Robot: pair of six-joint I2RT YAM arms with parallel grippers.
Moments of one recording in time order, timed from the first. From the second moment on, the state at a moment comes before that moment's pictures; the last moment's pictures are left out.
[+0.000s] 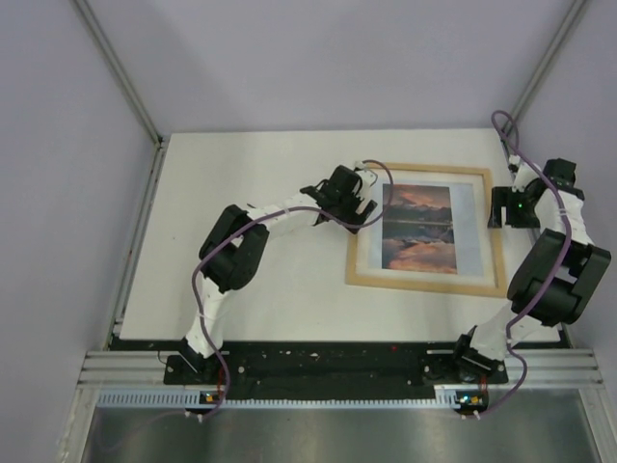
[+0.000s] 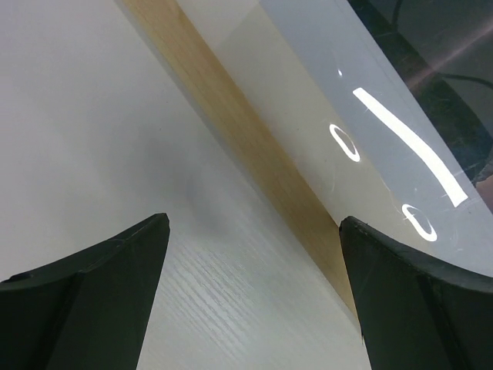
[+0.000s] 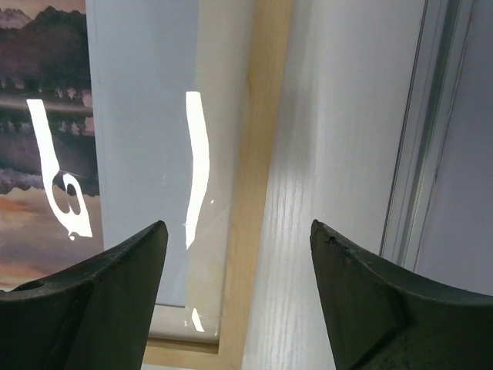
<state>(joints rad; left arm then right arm) -0.72 2.15 1.62 -0.26 -0.03 0.04 -0.47 1.66 1.26 -0.67 -0.25 -0.42</state>
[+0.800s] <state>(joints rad) -0.74 2.26 1.75 -0.32 -0.02 0.00 -0.47 1.66 1.14 -0.54 -0.19 -0.40</state>
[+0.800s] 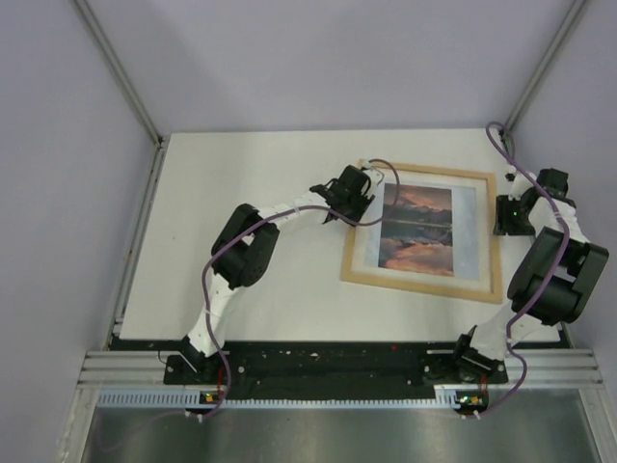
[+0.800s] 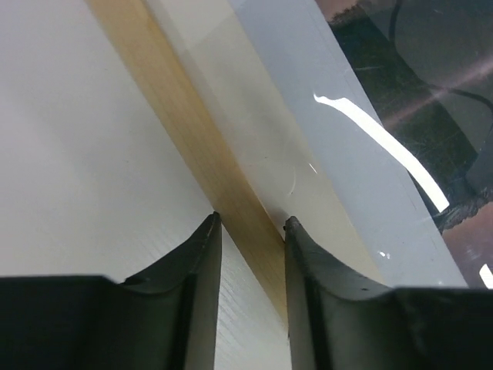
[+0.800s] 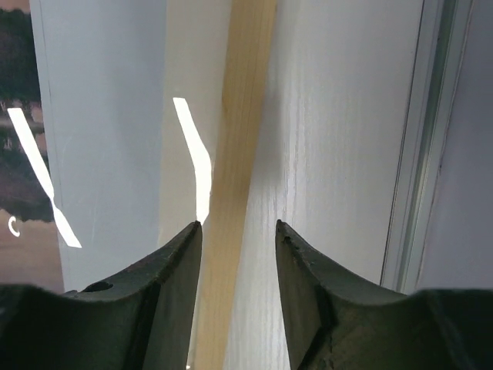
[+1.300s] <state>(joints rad) -0.73 2.28 1.80 -0.36 -0.05 0.00 -0.47 1.65 1.11 -0.57 -0.23 -0.38</state>
